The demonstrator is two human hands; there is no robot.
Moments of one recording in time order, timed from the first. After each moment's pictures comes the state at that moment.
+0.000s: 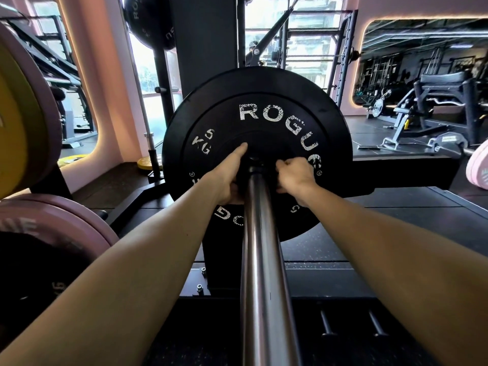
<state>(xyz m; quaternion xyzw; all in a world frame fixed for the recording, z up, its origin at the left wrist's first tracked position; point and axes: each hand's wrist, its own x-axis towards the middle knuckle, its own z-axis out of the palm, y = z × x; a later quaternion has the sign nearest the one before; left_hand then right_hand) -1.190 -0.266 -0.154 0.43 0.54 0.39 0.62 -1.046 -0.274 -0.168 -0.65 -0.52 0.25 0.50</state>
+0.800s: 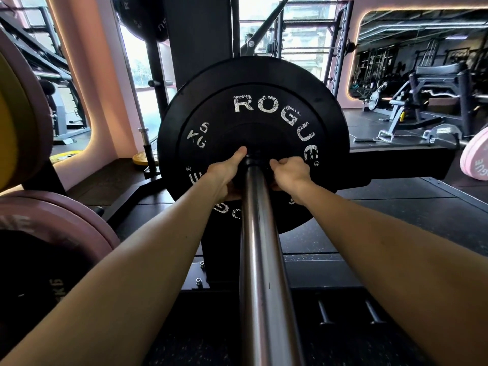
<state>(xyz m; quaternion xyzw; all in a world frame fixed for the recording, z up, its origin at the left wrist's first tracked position) -1.191 -0.248 -0.177 0.42 0.56 0.44 0.56 -1.047 -0.280 -0.181 -0.66 -0.50 0.25 0.49</state>
